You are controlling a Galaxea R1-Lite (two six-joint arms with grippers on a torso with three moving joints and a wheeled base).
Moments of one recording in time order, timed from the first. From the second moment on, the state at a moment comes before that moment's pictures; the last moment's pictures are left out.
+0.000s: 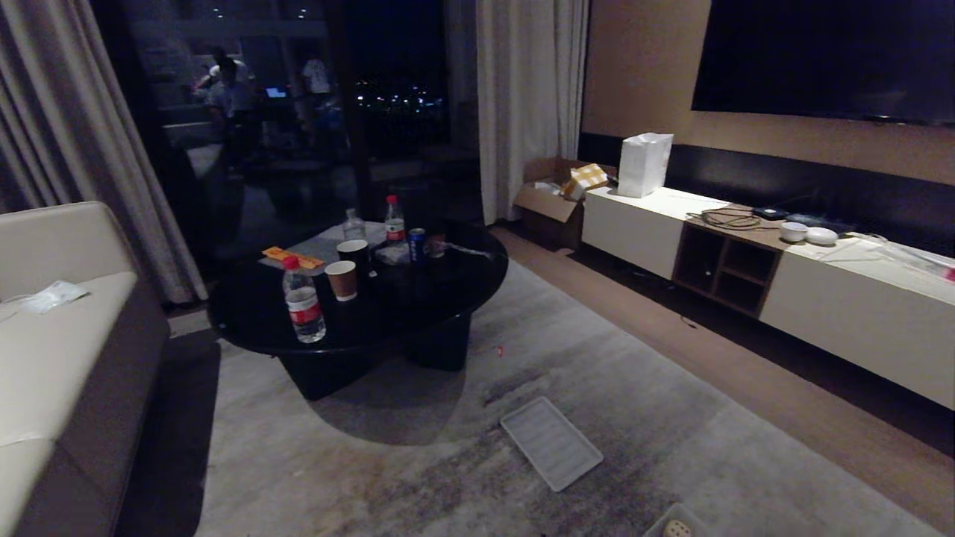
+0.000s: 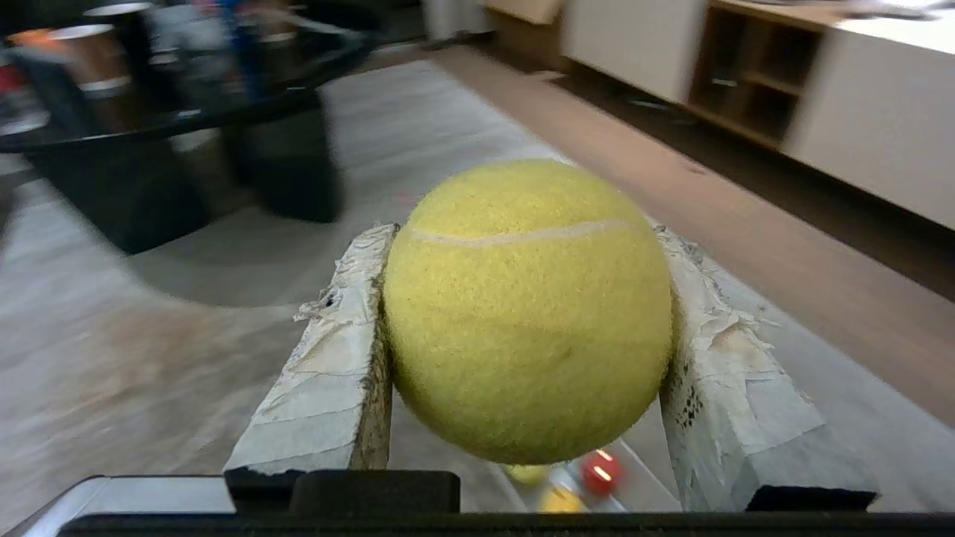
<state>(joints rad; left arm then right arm) 0.00 0.00 0.00 -0.01 0.07 -0.14 0.01 0.00 -0.06 0.16 0.00 0.01</state>
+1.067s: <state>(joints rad) 0.00 0.00 0.00 -0.01 0.07 -0.14 0.01 0.00 -0.06 0.16 0.00 0.00</state>
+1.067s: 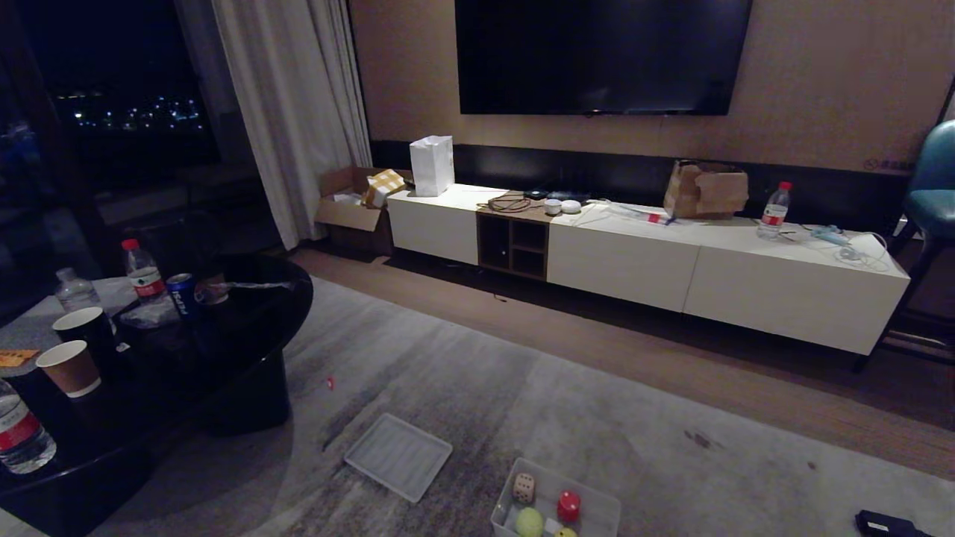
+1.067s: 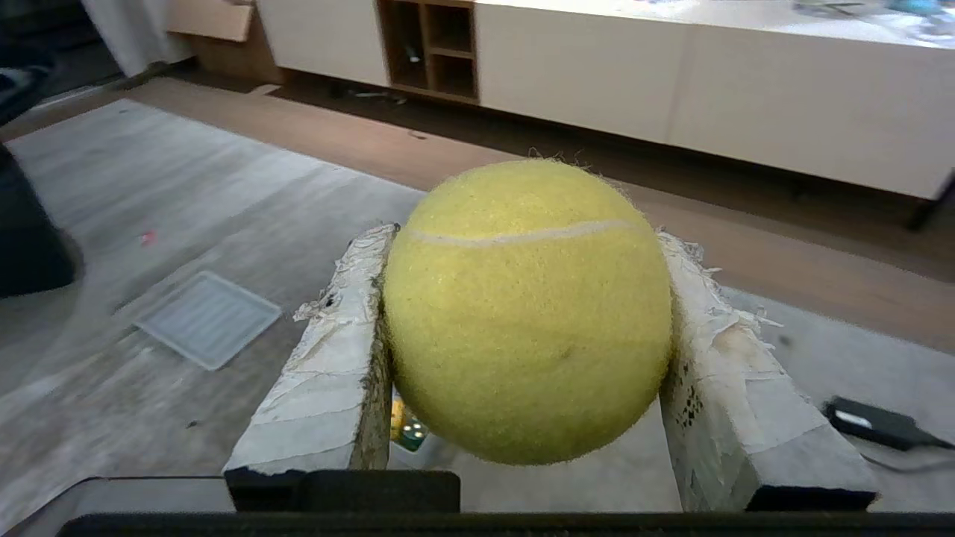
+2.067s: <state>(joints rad) 0.00 0.00 0.00 -0.01 0.07 -0.14 0.01 0.00 -0.06 0.16 0.00 0.00</state>
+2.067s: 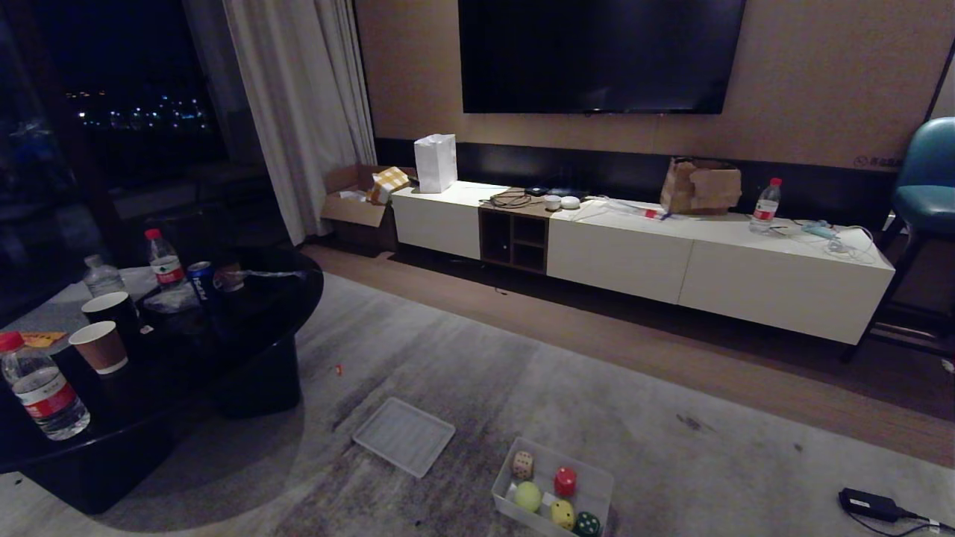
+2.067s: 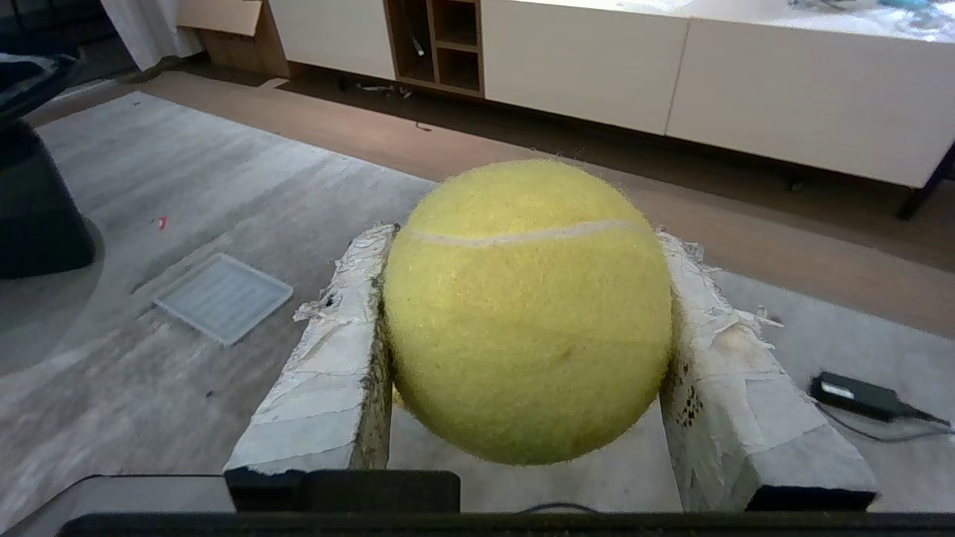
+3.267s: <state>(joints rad) 0.00 0.00 0.00 -0.01 0.07 -0.14 0.01 0.00 -0.06 0.16 0.00 0.00</state>
